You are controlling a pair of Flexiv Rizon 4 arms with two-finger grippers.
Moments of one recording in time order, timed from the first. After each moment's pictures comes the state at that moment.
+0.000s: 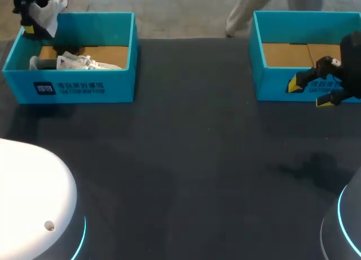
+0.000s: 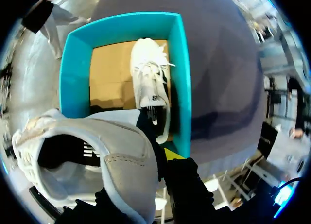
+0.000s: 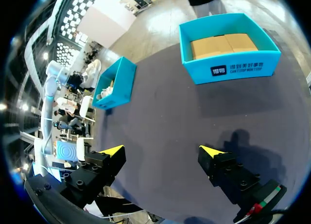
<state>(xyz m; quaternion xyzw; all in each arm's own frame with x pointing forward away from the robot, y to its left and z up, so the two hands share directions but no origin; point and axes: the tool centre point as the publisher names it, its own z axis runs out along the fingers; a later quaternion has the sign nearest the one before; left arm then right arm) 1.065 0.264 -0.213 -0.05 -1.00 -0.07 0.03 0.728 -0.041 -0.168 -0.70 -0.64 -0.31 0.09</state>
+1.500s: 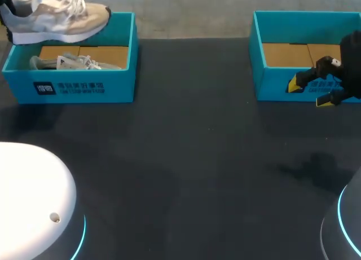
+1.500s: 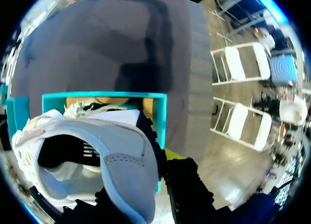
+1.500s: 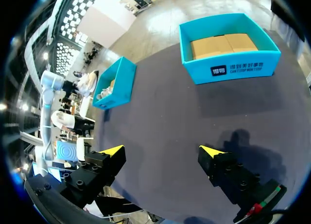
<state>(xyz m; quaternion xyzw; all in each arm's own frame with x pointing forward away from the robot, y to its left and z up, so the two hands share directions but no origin) 1.071 0.309 -0.185 -0.70 -0.71 -0.09 0.01 0.728 -0.041 -0.168 -0.70 -0.64 -0.31 0.09</state>
